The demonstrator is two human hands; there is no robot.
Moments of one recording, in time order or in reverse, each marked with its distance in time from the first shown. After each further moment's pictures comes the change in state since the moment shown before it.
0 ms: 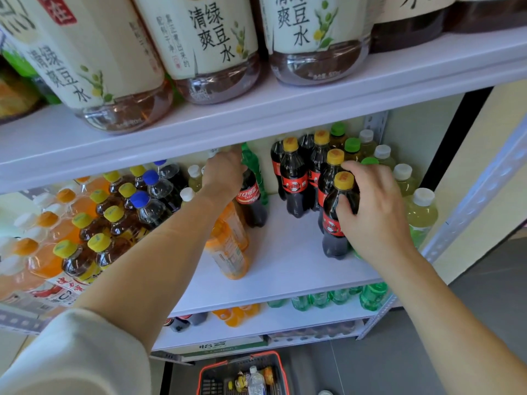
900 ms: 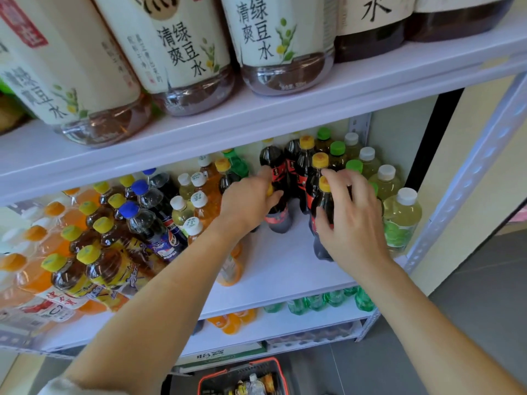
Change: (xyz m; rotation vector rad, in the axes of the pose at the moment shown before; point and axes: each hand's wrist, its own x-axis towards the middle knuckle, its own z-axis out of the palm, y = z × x) left_hand -0.048 0.054 -0.006 -0.176 -0.021 0.263; right_hand -0.015 0.002 0.010 -0.116 -0.032 -0.012
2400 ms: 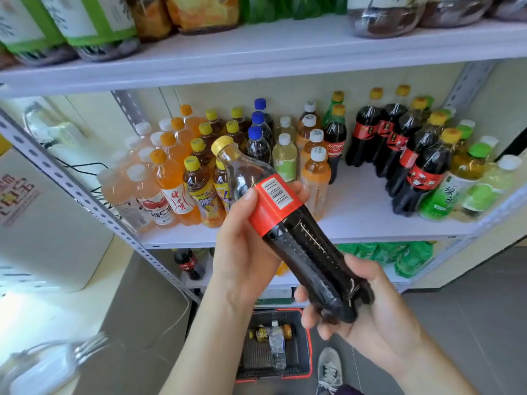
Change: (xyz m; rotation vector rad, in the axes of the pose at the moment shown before) left_hand -0.302 -0.089 -0.104 -2.263 0.149 -0.445; right_hand -0.177 -0.239 -0.026 1.763 -0.986 0.856
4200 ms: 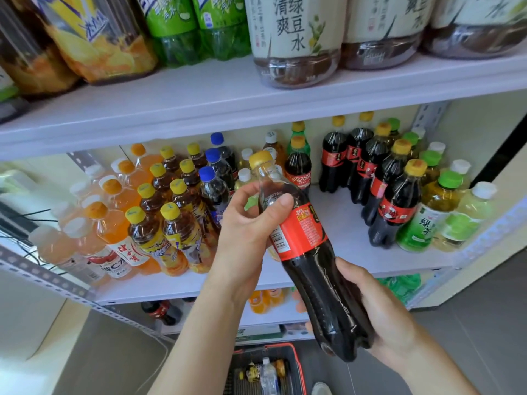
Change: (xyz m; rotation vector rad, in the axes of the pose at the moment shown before) left_hand 0.115 -0.031 0.054 0.443 0.049 0.105; right_hand 0.029 -0.074 -0.092 -0.559 0.119 -0.093
